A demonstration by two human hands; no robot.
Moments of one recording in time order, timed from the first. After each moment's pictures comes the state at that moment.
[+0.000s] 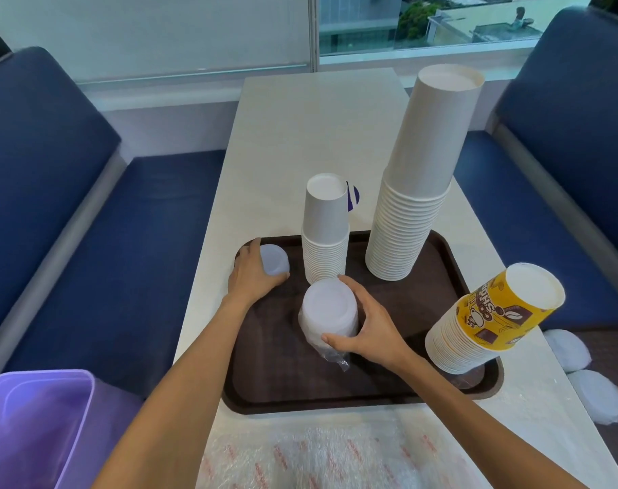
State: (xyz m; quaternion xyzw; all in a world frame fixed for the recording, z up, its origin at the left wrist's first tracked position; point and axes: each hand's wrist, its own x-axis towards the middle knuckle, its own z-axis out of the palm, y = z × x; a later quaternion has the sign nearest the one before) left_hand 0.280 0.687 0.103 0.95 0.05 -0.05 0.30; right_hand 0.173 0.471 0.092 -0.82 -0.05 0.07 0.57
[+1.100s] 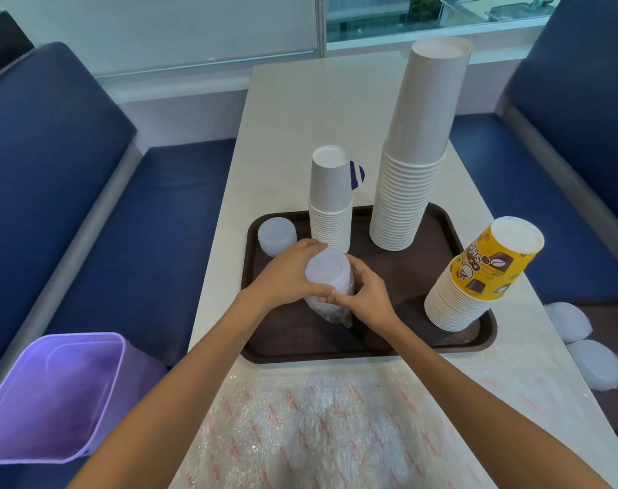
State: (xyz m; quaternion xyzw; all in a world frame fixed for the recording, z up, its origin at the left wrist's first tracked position) left_hand 0.186 0.650 0.176 0.94 -0.18 -0.14 0.26; right_hand 0.158 0.489 0.092 -0.78 0.00 0.03 0.62
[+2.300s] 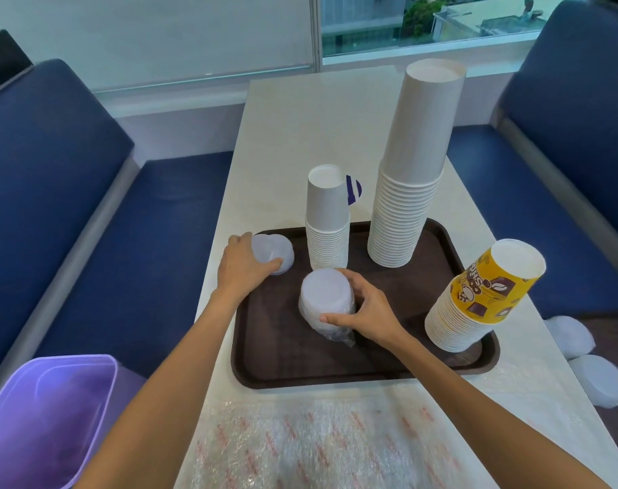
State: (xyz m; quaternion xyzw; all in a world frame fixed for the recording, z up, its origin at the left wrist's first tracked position) left_hand 0.238 0.692 0.162 0.96 0.07 -0.01 0.26; right_hand 0.172 0.477 0.091 -0.80 -0.05 0.07 0.60
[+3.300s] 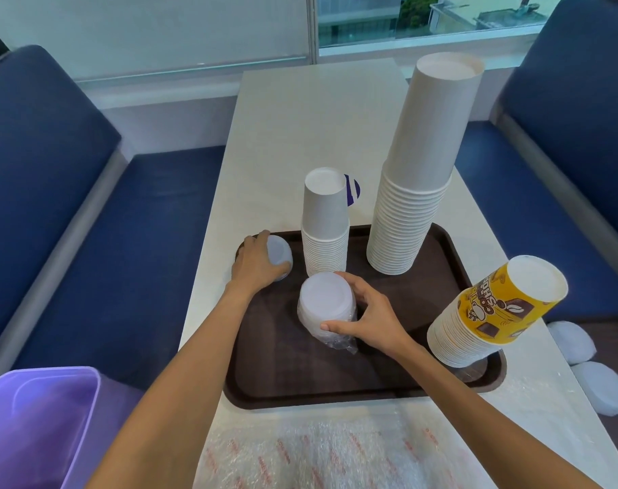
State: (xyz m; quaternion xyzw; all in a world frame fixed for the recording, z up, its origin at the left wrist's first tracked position) left_hand 0.288 0.681 0.116 0.97 0.03 -0.08 0.24; right_hand 0.186 0.468 0.086 -0.80 -0.04 0.09 0.59
